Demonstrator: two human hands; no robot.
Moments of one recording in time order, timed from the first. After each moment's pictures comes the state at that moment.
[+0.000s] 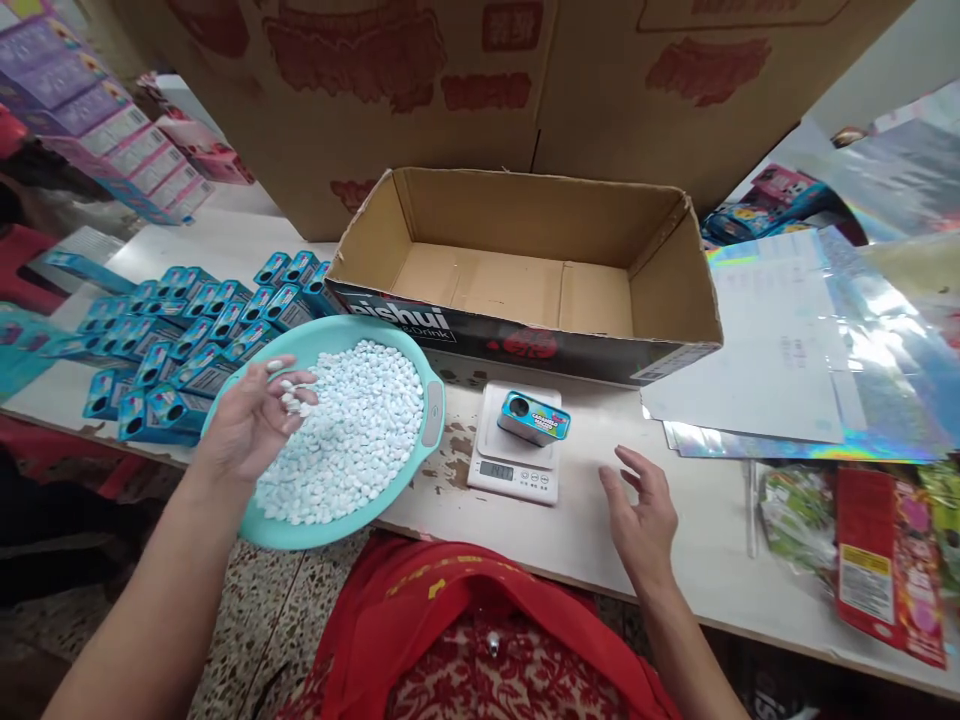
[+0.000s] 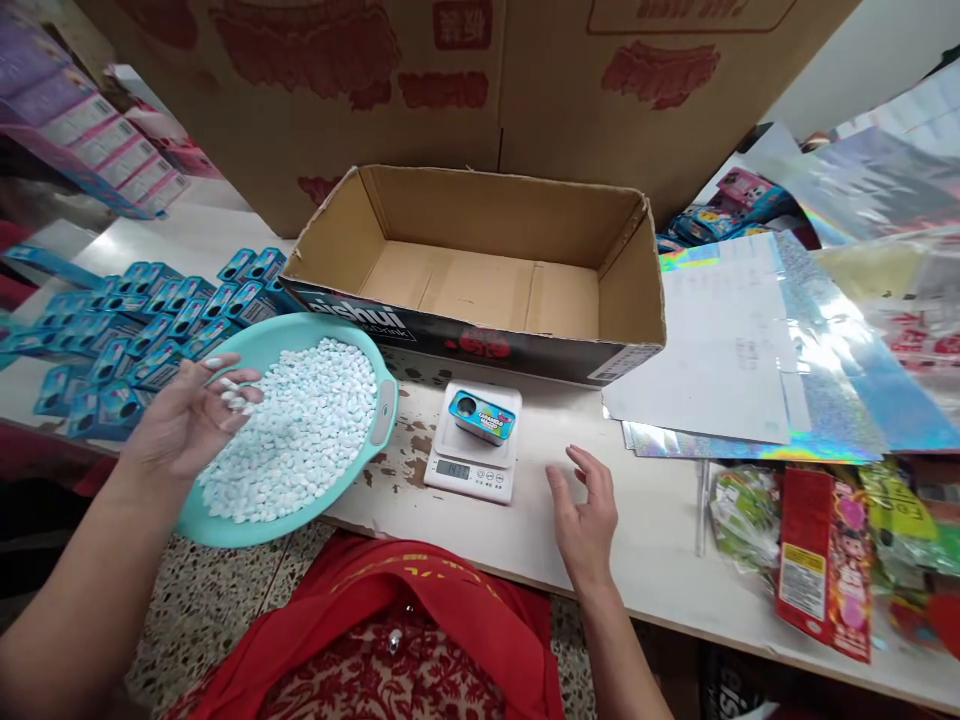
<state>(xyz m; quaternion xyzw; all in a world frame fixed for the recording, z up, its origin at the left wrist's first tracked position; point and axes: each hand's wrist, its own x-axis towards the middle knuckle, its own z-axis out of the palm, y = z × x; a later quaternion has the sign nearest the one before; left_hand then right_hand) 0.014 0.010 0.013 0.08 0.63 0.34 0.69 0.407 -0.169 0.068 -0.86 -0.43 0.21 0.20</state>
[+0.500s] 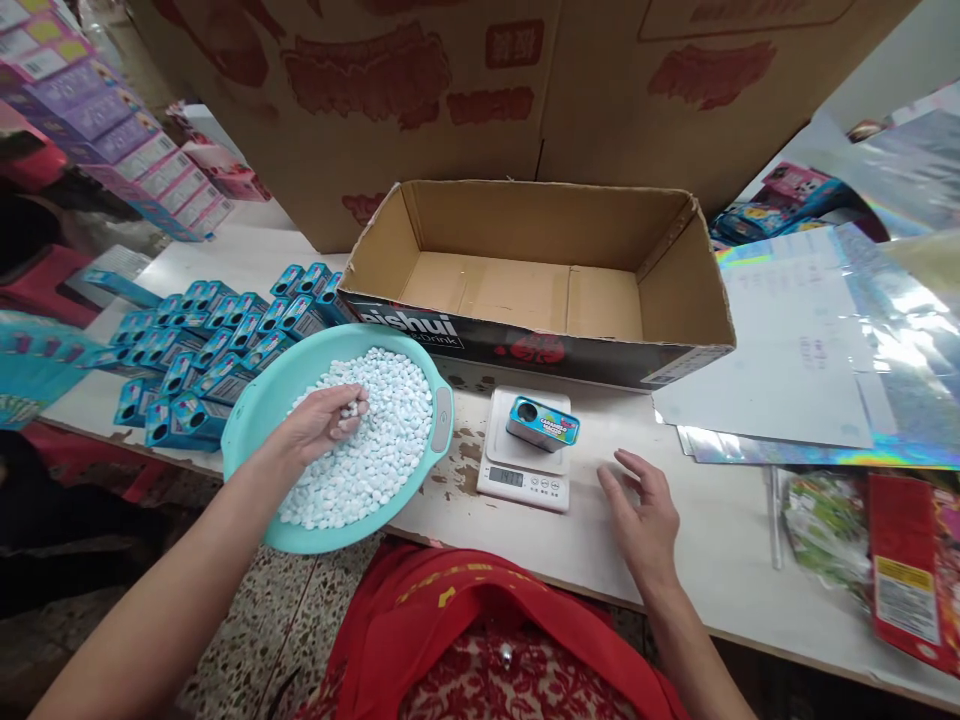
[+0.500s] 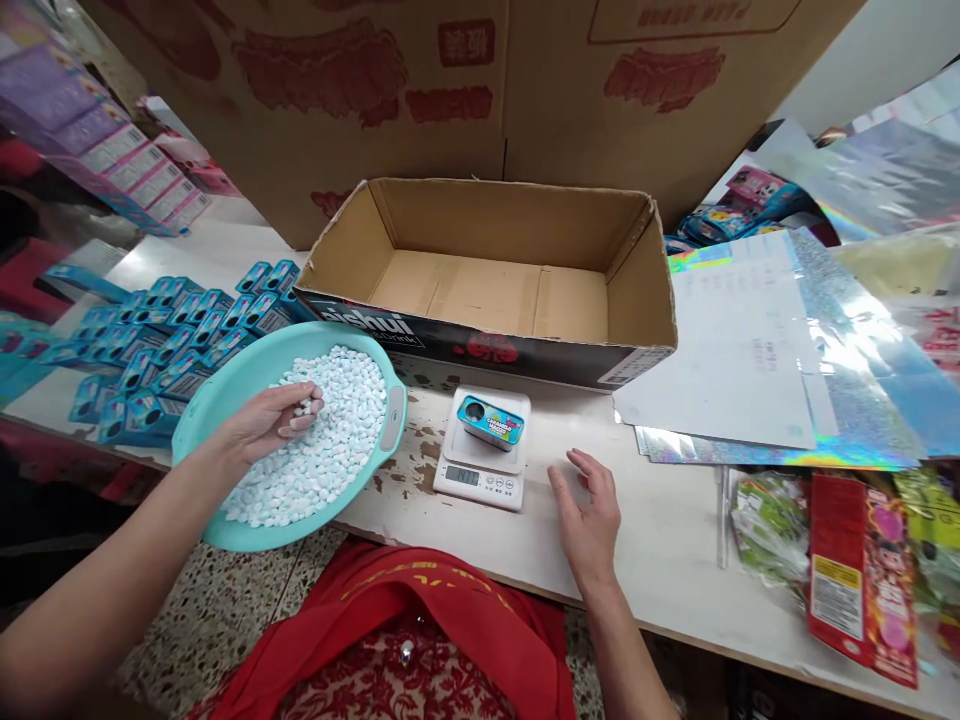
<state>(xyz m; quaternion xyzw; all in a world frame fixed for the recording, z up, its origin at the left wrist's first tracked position) 0.033 0.012 -0.017 0.08 0.61 0.13 0.78 0.404 -0.172 0.056 -0.87 -0.39 0.24 0.21</state>
